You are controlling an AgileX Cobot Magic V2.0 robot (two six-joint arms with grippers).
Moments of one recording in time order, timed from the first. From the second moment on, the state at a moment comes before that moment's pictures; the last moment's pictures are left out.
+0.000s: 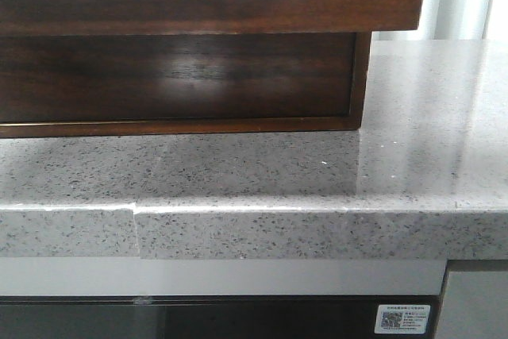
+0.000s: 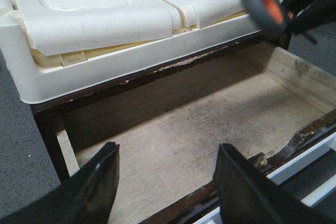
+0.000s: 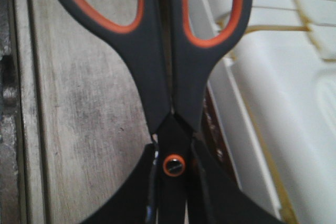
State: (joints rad) left arm -0.13 0.62 -0.90 -0.64 0.75 0.64; right arm 0.57 1.48 -1.75 0.23 1.06 -0.96
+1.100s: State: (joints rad) left arm -0.13 0.62 -0.90 -0.64 0.75 0.64; right arm 0.59 1.59 -1.89 0.05 1.24 -0.70
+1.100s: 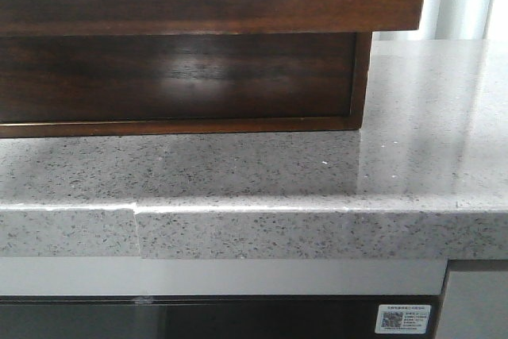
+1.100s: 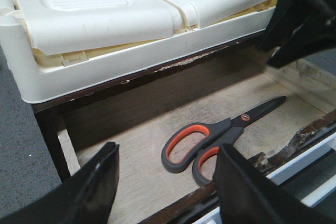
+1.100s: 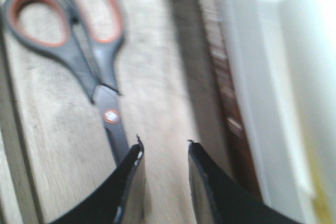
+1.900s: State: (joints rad) left arm -0.13 0.62 -0.90 -0.64 0.75 0.64; right arm 0.39 0.62 -0.73 0.03 0.61 -0.05
